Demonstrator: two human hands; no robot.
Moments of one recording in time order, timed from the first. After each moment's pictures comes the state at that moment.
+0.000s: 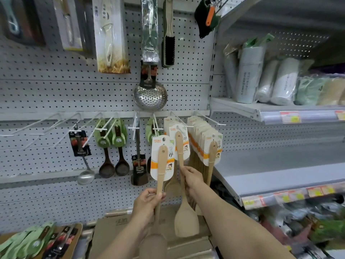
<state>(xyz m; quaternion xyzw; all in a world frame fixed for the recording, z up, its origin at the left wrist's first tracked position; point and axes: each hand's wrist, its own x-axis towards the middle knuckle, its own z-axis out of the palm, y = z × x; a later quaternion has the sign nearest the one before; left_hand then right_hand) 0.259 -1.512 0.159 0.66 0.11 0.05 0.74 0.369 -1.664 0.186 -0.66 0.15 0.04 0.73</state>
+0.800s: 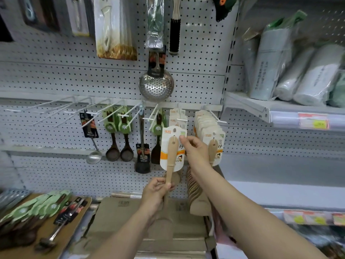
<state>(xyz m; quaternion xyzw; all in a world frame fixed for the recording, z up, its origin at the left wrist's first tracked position) 0.286 -1.596 0.158 0.63 0.15 0.11 0.76 0.373 -1.707 0.265 -0.65 -0.12 -0.05 0.75</state>
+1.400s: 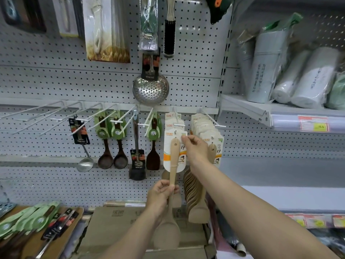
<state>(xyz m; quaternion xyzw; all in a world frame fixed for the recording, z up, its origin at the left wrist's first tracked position) 0.329 -1.601 0.147 0.62 0.14 0.09 0.77 0.415 -1.697 0.273 -0.67 -0.02 -0.10 0.73</state>
